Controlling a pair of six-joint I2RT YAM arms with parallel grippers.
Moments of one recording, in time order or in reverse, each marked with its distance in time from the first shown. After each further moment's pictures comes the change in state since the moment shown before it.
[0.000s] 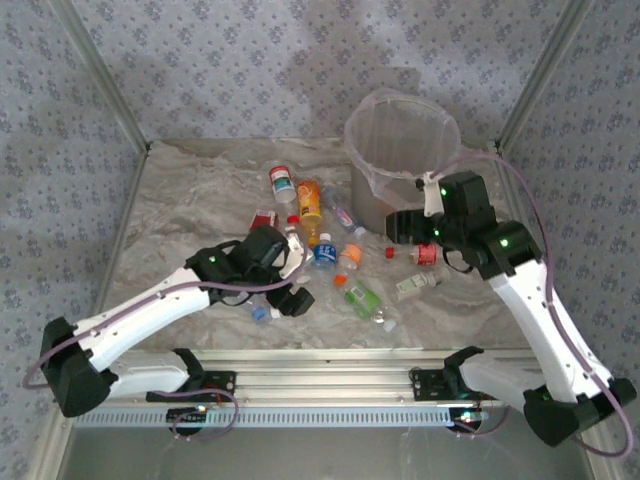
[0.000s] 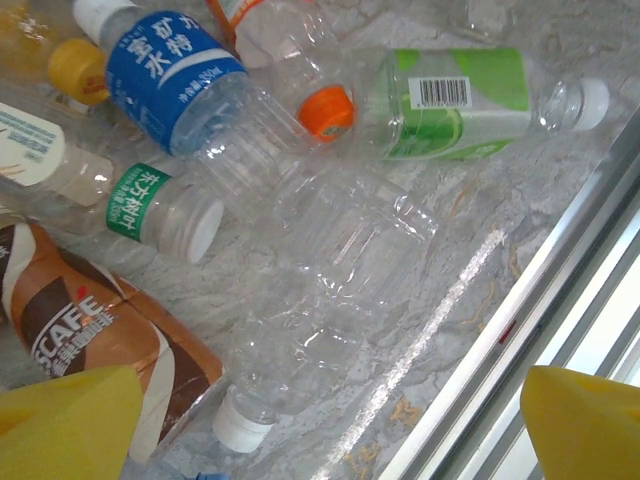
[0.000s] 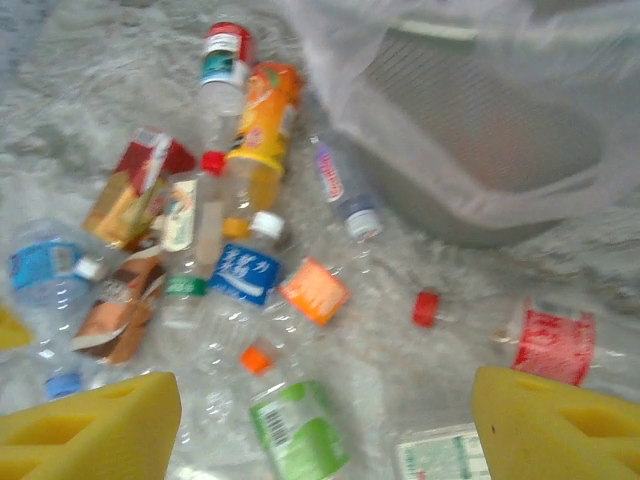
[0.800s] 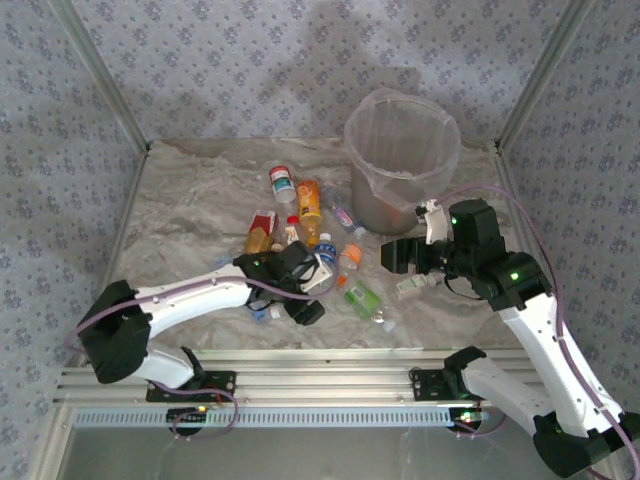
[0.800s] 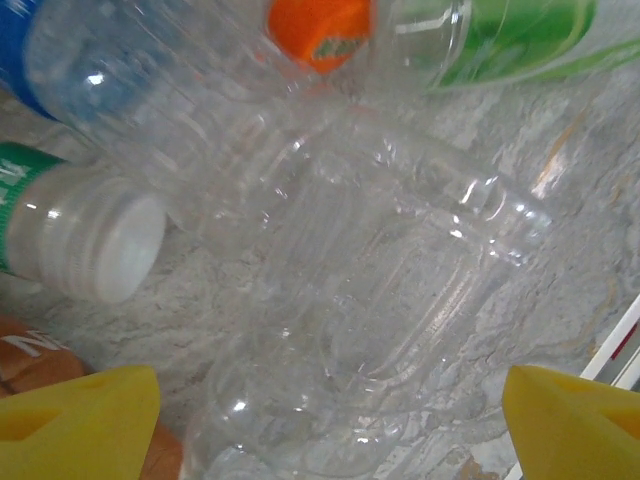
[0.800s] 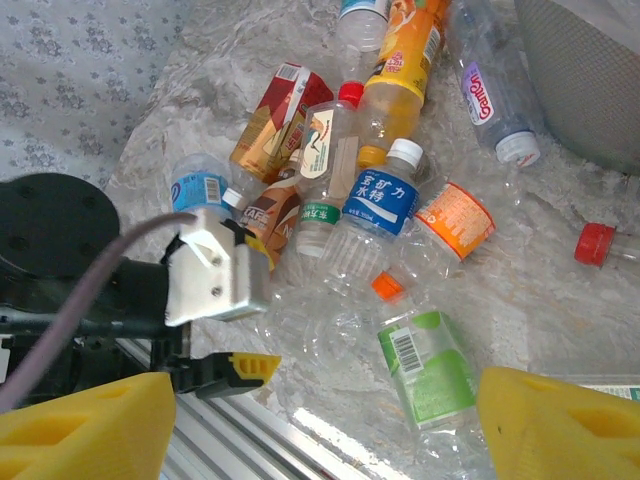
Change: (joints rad) left arm -0.068 0.251 -0.080 0.174 -0.077 0.046; right arm -0.003 -0.157 -0.163 0.038 -0.272 0.081
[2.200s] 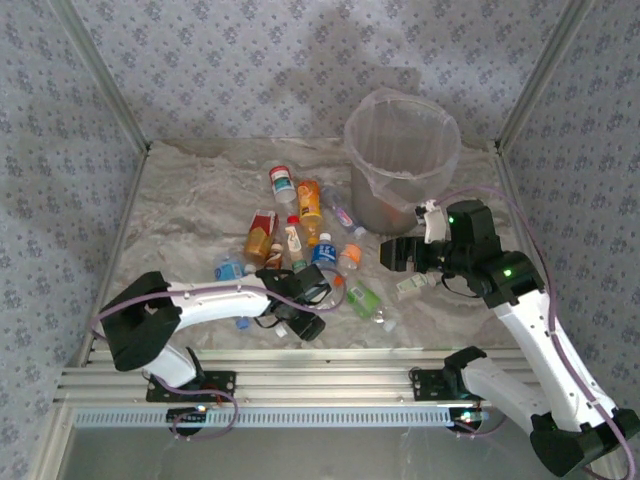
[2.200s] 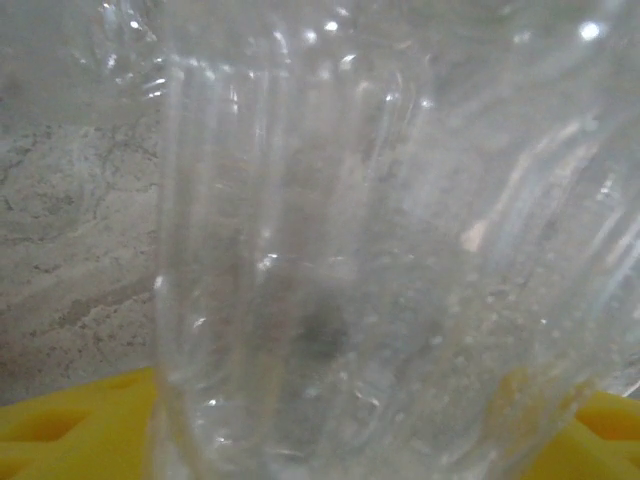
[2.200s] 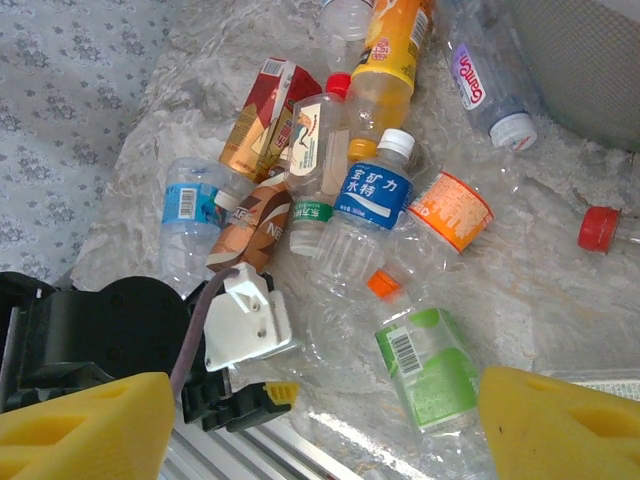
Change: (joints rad) left arm -0.101 0.100 -0.054 0.008 -0.068 -0.236; right arm -0.031 0.010 -0.058 0.044 -0.023 0.040
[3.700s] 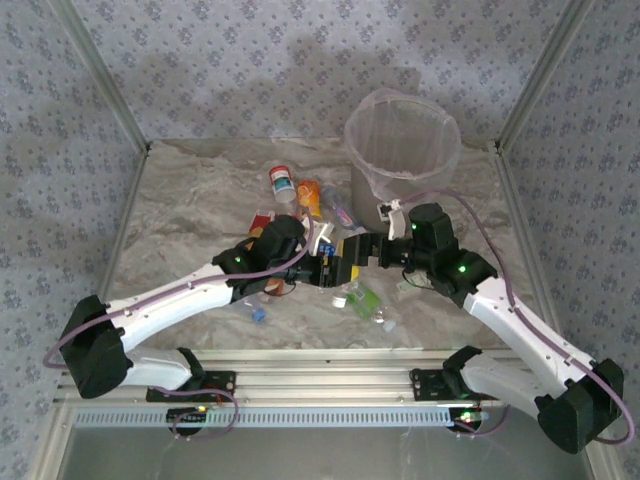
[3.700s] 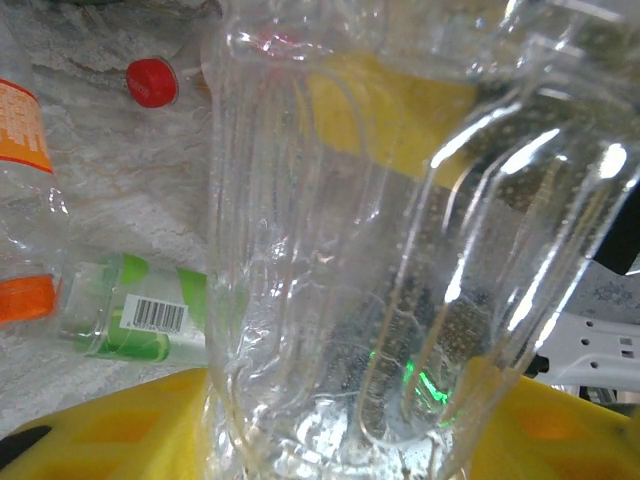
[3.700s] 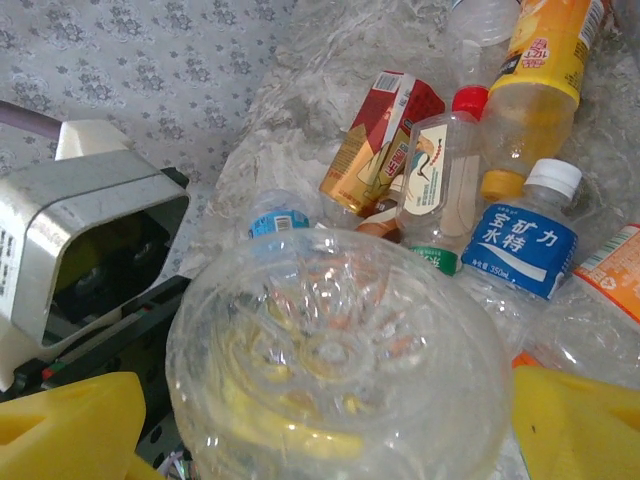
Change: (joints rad) left arm 0.142 -0.231 0.090 0.422 0.452 -0.502; right arm 0.182 0.117 -0.208 0.531 -0.049 0.229
